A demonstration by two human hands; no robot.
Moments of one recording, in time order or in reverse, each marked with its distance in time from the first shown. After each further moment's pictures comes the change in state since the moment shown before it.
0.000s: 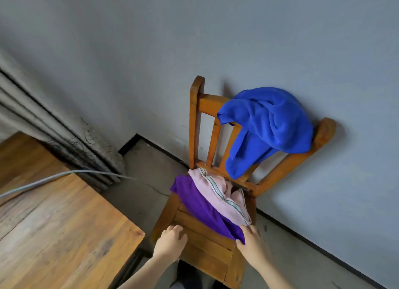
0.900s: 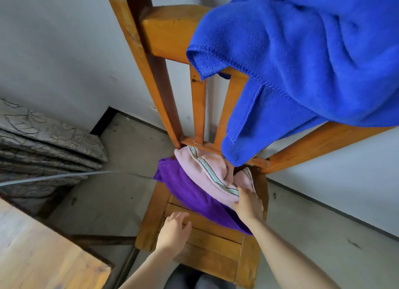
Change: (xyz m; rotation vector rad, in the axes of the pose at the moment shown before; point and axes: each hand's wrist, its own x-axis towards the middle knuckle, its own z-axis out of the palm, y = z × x) left_hand 0.130 -0.004 0.063 0.020 -0.050 0.052; right_hand 0.176 0.021 0.064 0.090 0.031 0.242
